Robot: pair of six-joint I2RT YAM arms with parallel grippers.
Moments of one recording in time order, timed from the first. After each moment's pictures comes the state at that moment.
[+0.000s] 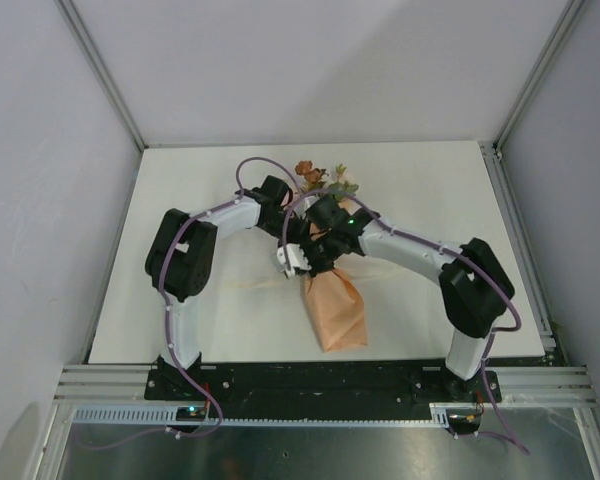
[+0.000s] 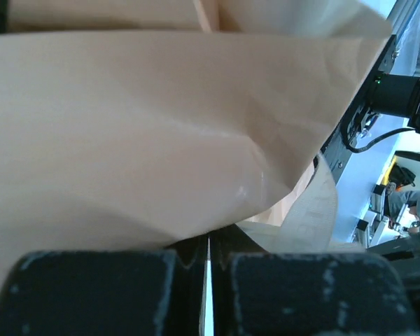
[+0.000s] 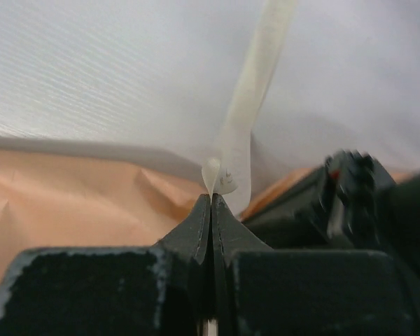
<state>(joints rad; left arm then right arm) -0.45 2.03 1.40 -0.62 0.84 -0.04 0.82 1.82 1.37 -0.64 -0.55 -1.23</state>
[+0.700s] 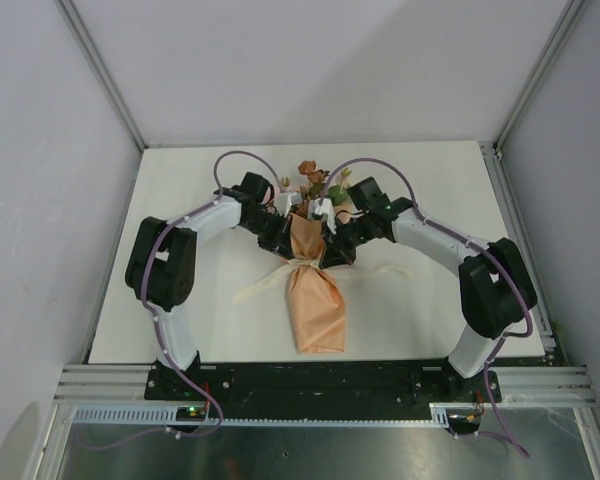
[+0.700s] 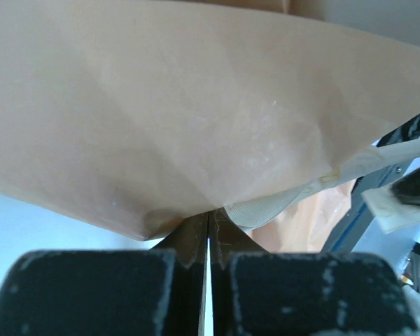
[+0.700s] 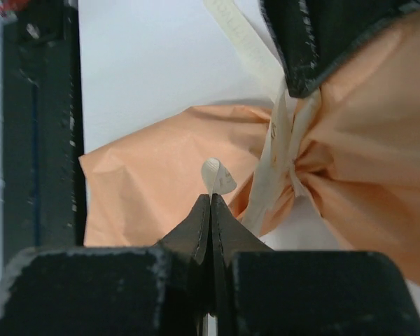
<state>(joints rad) -0.37 1.91 1.32 -0.65 0.70 0.05 0.58 1.72 1.26 -0.56 -0.84 -0.60</state>
